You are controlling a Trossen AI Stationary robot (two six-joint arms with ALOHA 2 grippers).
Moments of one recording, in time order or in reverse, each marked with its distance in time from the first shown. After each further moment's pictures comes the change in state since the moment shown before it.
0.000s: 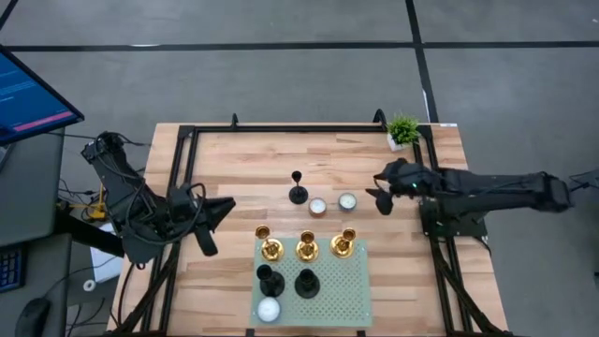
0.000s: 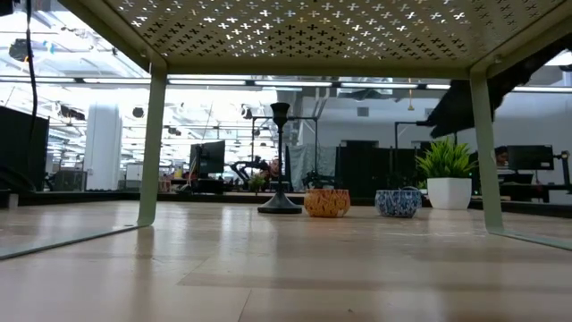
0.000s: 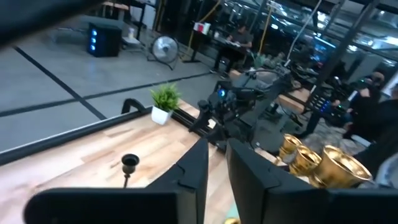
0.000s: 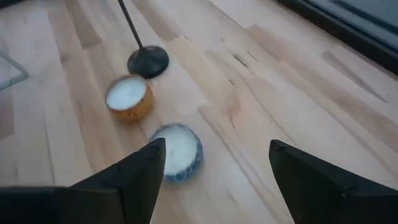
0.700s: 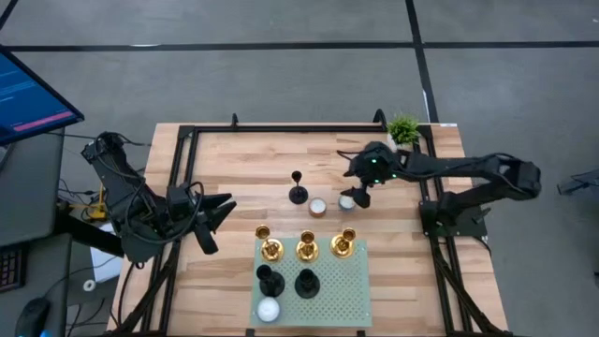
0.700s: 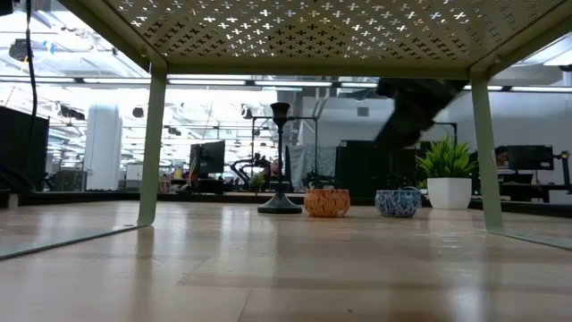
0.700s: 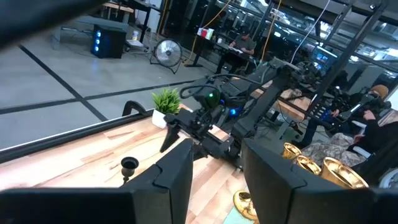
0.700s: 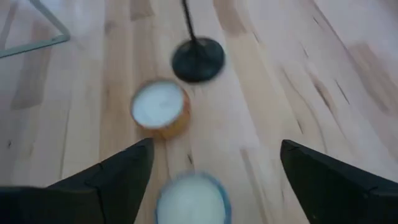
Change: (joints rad) left arm 0.000 0.001 0.000 0.030 -0.027 -0.005; right arm -0.236 0.566 0.184 0.283 -0.490 -0.366
